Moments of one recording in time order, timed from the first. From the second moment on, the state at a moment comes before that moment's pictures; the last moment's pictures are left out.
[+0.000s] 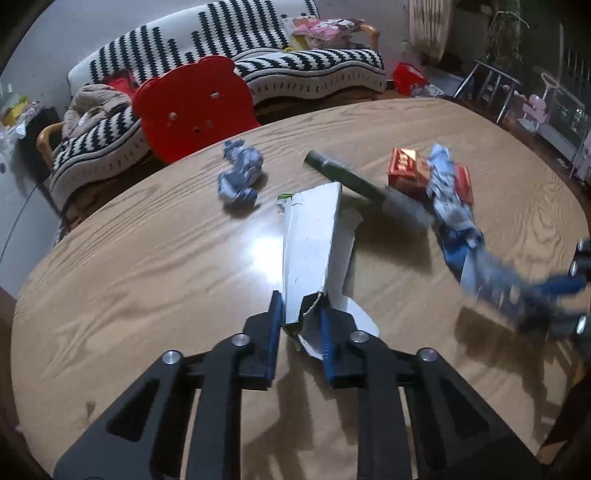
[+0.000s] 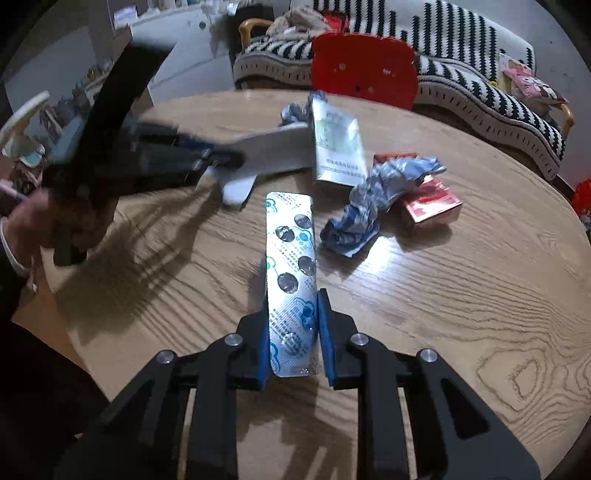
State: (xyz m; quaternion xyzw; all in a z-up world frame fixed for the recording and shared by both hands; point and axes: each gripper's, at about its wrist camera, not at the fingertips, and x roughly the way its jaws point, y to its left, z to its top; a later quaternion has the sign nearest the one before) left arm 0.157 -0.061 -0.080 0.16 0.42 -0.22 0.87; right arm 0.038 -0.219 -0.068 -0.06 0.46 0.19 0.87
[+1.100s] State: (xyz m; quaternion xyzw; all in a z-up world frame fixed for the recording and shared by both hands) left arm 0.022 -0.237 -0.014 0.09 0.35 -0.30 0.88; right arm -0.097 -0.443 -0.016 0.04 0.38 -0.02 0.92
